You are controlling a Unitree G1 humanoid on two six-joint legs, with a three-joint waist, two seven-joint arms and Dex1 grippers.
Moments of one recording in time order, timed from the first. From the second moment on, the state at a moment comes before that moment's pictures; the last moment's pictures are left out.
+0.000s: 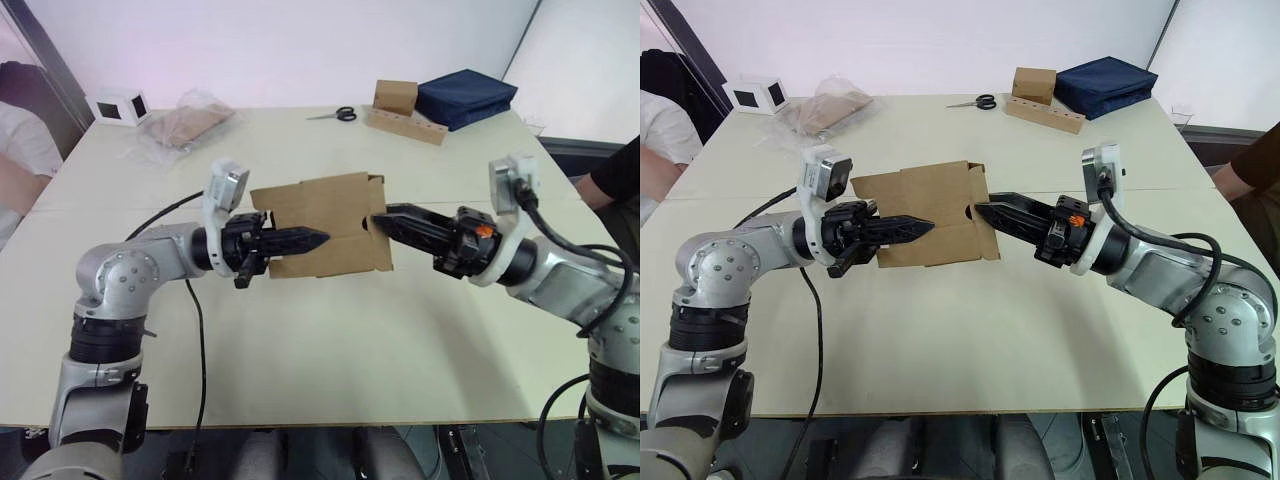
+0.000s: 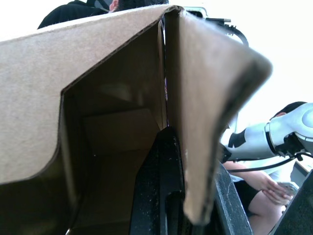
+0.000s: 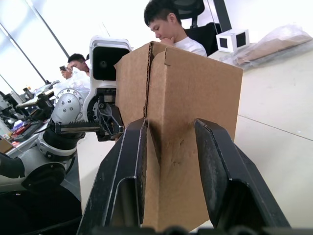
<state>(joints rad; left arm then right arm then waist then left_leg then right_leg) -0.66 0.54 0.09 -0.13 -1.05 1.02 -1.03 -0.46 -0.70 -0.23 -0.46 1.42 0.93 0.39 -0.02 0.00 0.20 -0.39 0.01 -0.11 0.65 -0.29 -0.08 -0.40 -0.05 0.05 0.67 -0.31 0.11</state>
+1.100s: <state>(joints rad) -0.70 0.41 0.15 -0.07 -1.10 1.02 -0.83 -0.50 -0.59 -0.16 -0.48 1.51 0.83 0.15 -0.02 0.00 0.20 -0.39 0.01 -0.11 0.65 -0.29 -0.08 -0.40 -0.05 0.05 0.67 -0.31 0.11</state>
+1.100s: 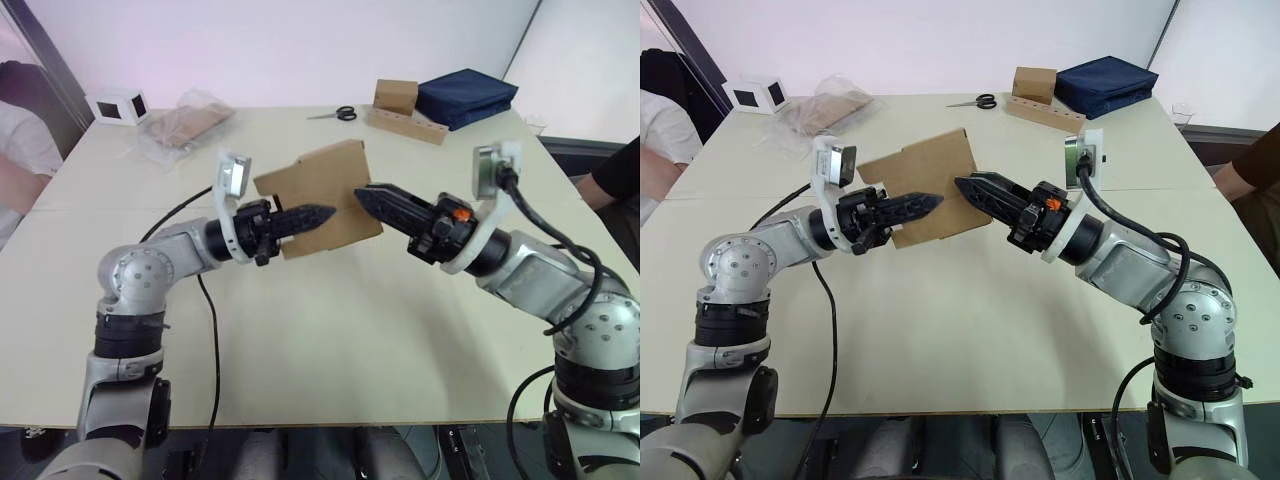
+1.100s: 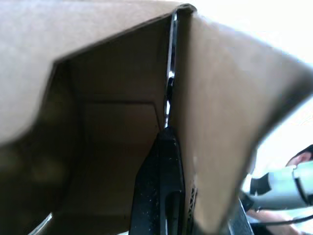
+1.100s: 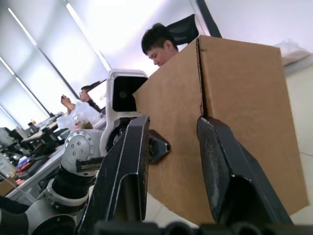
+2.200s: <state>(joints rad) -0.66 0.47 0.18 -0.10 -1.17 1.06 -0.86 -0.42 -0.71 -0.17 -0.47 1.42 0.85 0.26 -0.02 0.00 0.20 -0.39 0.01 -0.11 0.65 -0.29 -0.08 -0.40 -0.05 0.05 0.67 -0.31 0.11</state>
